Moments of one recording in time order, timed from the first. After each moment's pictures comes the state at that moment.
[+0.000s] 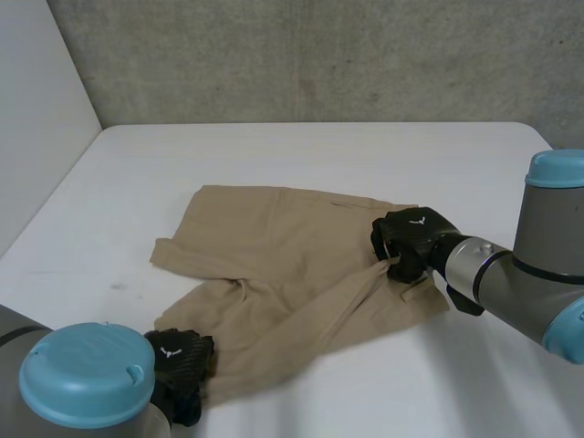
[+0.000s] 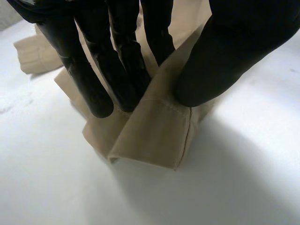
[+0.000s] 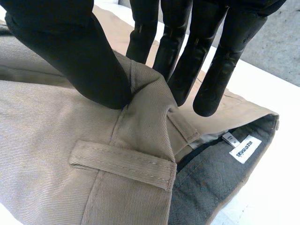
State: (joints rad) left arm 3.96 -1.81 -1.96 3.11 -1.94 3.18; right arm 1.90 -1.08 1.47 0.08 1.22 2.87; left_hand 1.14 1.17 1.16 1.17 0.98; right_hand 0.96 1.18 1.18 1.19 0.99
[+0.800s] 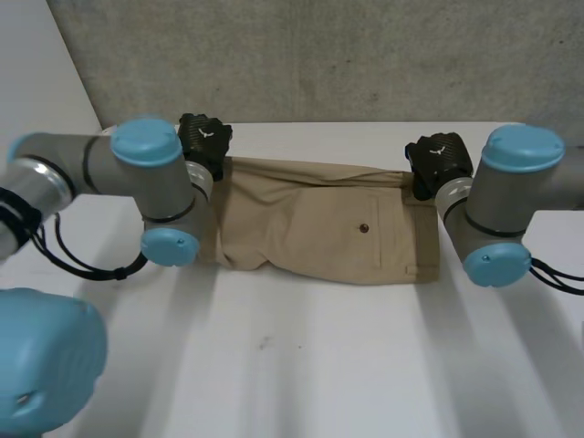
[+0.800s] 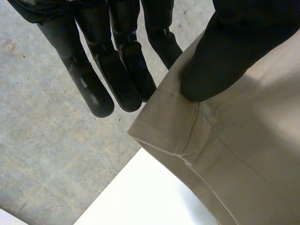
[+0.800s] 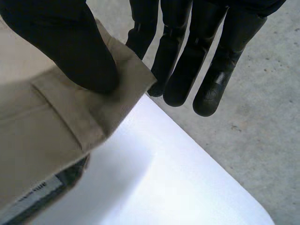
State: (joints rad) left arm 4.24 -2.63 -0.58 3.22 -1.71 3.67; right arm 1.93 -0.72 0.98 -0.16 1.57 2.70; left_hand 1.14 1.20 1.19 1.20 0.99; right_hand 0.96 1.18 1.18 1.19 0.99
